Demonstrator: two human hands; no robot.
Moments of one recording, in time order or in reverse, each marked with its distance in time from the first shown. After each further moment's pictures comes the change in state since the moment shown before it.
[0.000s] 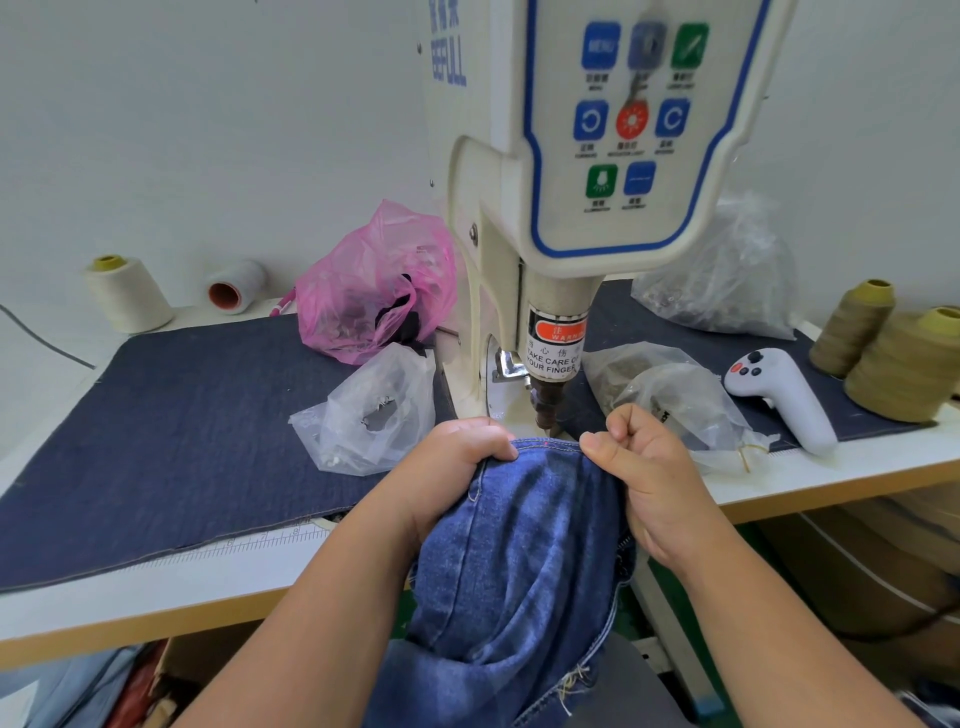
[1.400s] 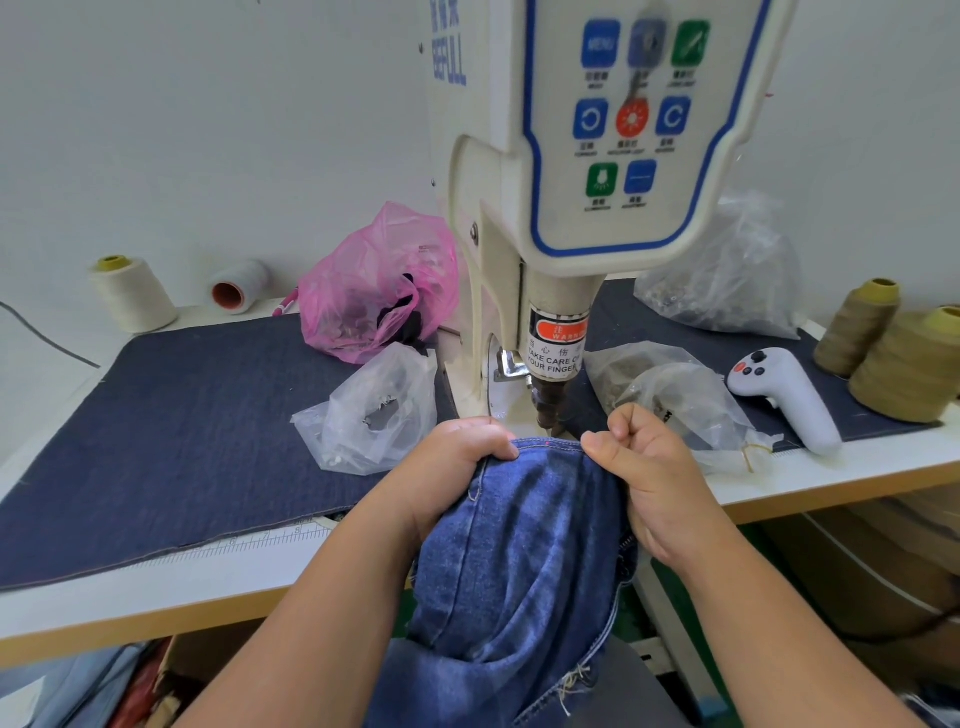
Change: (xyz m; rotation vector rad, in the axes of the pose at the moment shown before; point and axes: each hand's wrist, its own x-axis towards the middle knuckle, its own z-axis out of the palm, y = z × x) left_hand 0.004 -0.002 -0.001 -0.023 0.003 0.006; right_hand 0.001 0.001 -0.001 0.001 0.003 0.006
